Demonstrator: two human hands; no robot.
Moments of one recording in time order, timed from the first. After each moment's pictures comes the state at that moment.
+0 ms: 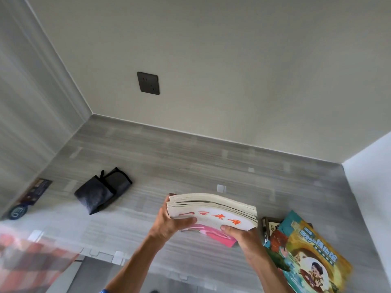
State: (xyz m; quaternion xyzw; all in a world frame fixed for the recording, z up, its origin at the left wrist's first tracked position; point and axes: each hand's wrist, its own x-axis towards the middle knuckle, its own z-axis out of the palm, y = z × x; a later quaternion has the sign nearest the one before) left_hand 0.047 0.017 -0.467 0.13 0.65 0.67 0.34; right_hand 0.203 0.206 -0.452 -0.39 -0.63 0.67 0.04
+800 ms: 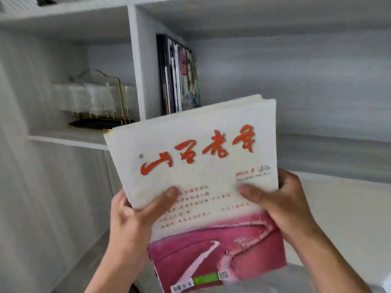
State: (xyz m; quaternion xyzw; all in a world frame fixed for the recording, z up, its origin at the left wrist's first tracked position) left_hand 0.035 -0.011 -0.058 0.23 0.53 0.82 -0.02; right_hand 0.105 0.208 -0.044 0.02 -0.71 0.65 0.29
